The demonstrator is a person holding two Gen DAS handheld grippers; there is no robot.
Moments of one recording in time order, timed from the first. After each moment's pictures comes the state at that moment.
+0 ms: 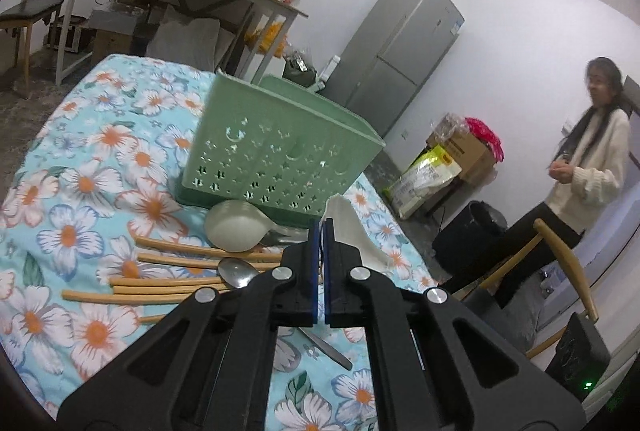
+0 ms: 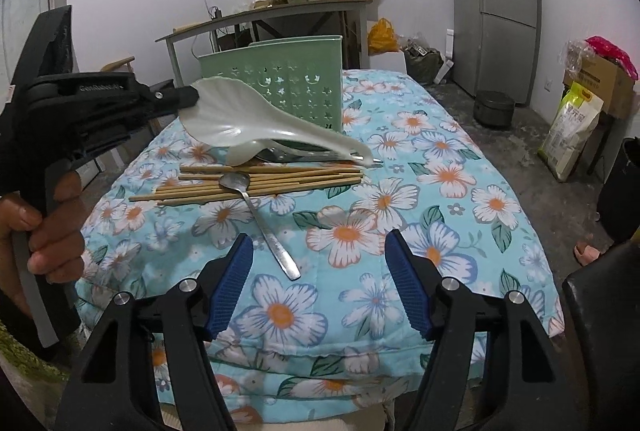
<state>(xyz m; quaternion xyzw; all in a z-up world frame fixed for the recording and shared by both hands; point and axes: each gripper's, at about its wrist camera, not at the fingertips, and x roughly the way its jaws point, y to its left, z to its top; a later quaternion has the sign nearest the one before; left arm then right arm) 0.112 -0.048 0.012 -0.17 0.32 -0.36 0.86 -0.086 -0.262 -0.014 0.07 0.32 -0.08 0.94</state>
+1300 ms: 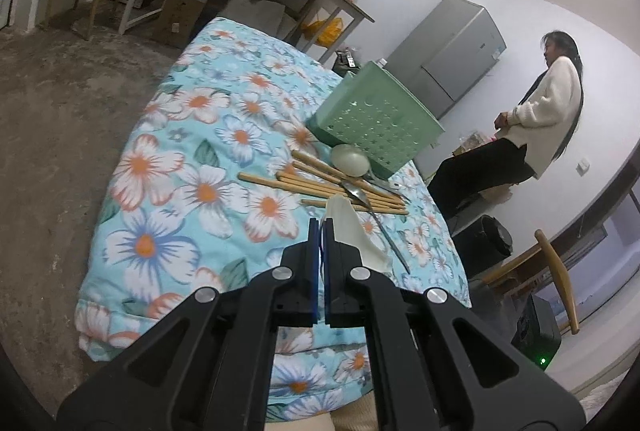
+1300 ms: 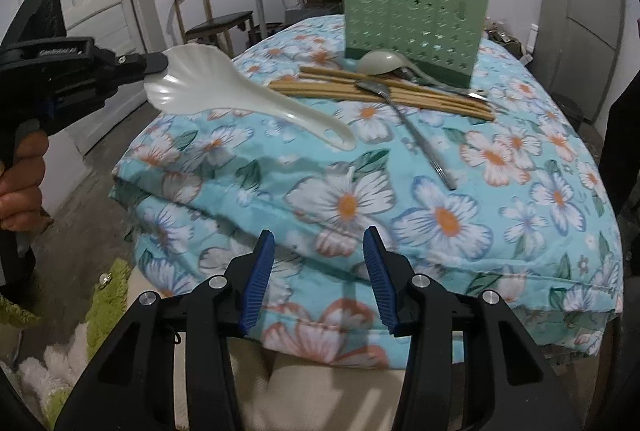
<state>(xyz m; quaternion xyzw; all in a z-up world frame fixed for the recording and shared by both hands) 0.048 0.111 -0.029 -0.23 0.37 -0.30 0.85 -0.099 -0.162 -0.060 0.00 0.40 0.06 0.91</state>
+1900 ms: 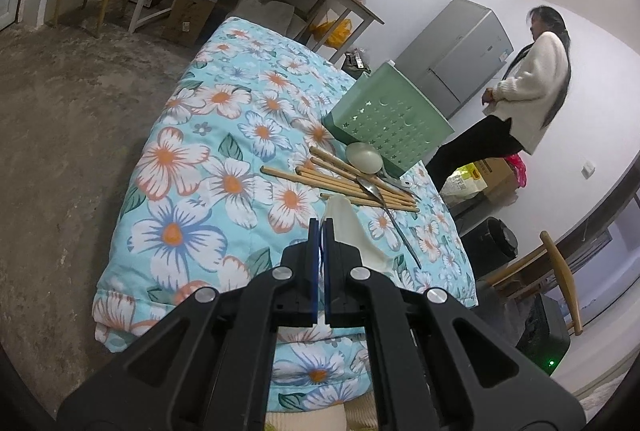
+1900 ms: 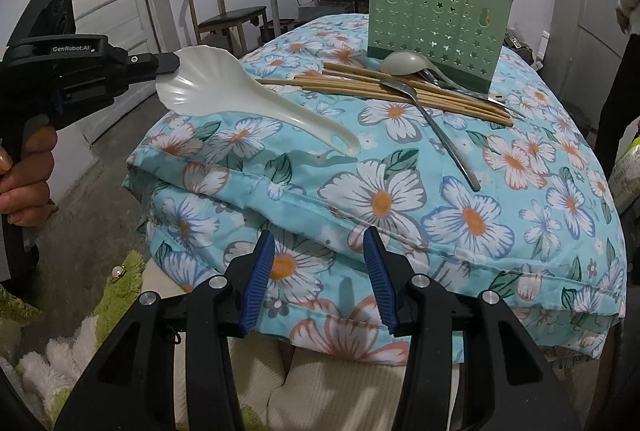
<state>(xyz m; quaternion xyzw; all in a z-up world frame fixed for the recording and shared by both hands) 0.042 0.126 -0.034 -0.23 0.38 -0.28 0.85 -0.103 -0.149 -0.059 -0.01 0.40 0.07 0.91</state>
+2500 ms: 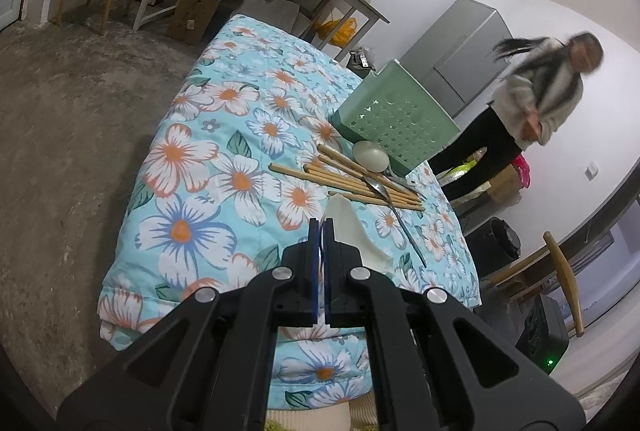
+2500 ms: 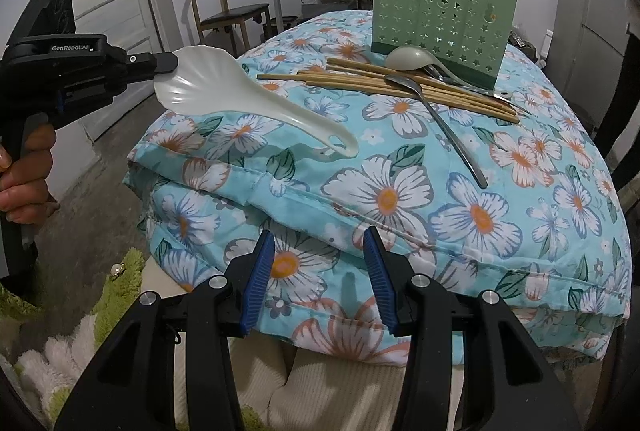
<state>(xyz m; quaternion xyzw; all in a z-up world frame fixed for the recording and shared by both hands) 0.042 0.129 -0.036 -0.23 0.38 -0.28 0.85 -0.100 -0.150 -0.064 -0.01 0.41 0.08 0.91</state>
